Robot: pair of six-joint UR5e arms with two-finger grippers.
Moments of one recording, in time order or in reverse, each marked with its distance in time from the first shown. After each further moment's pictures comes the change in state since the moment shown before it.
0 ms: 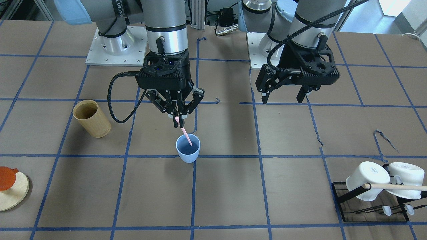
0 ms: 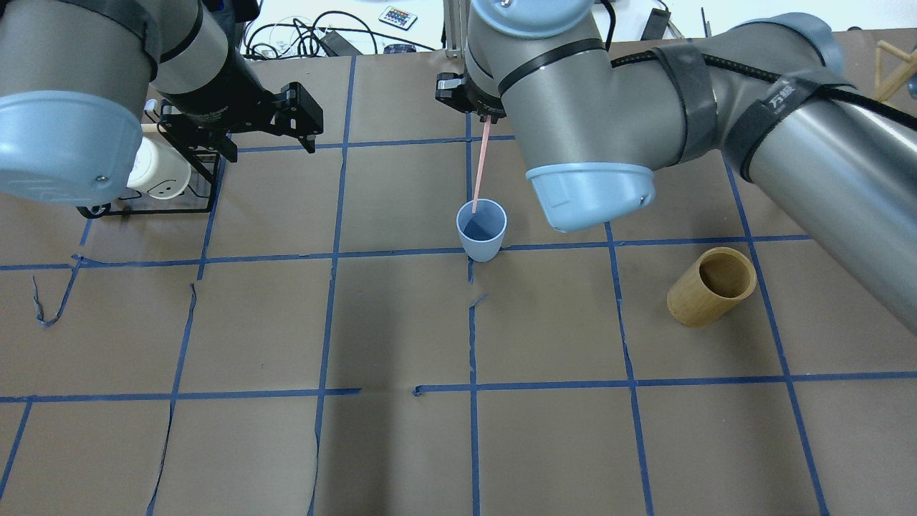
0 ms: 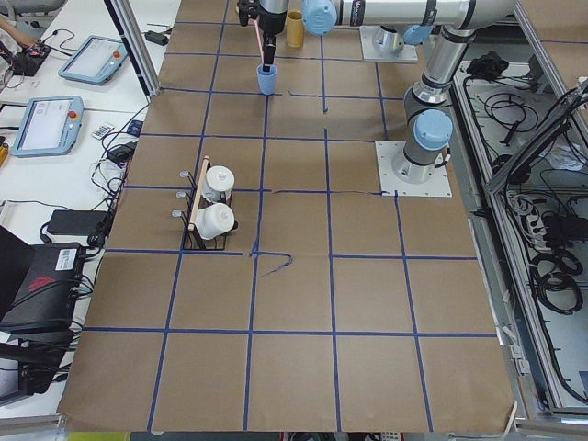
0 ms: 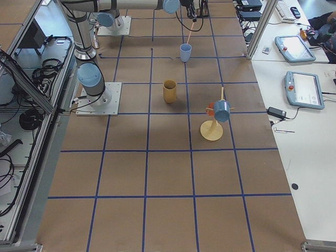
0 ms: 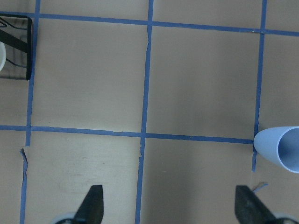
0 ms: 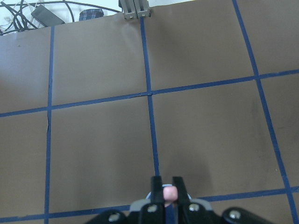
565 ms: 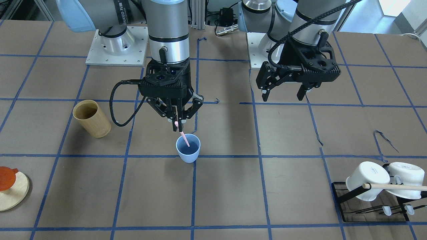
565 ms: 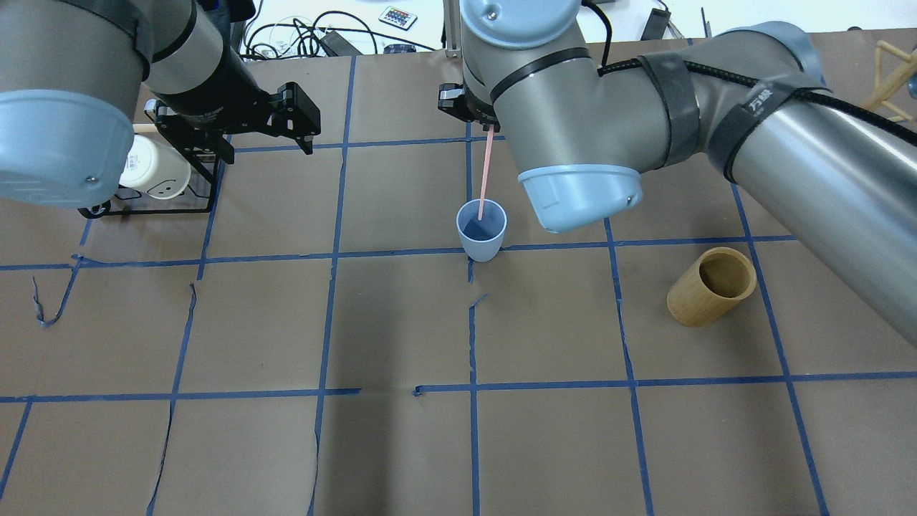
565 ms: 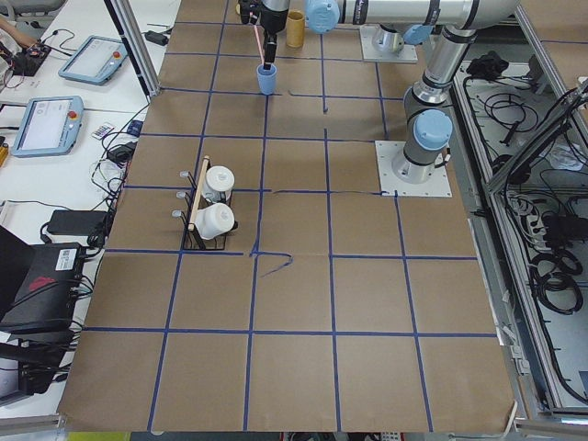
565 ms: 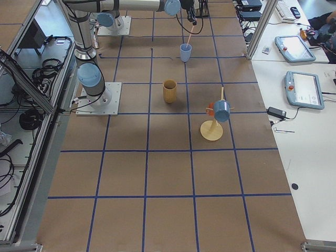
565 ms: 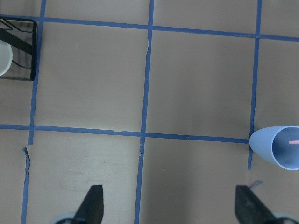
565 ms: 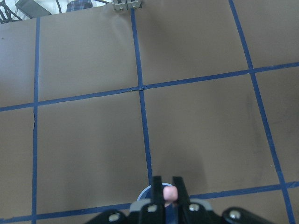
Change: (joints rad) left arm 0.002 0.009 0.002 -0.028 0.003 -0.001; right arm 0.002 0.018 0.003 0.013 -0.017 0.008
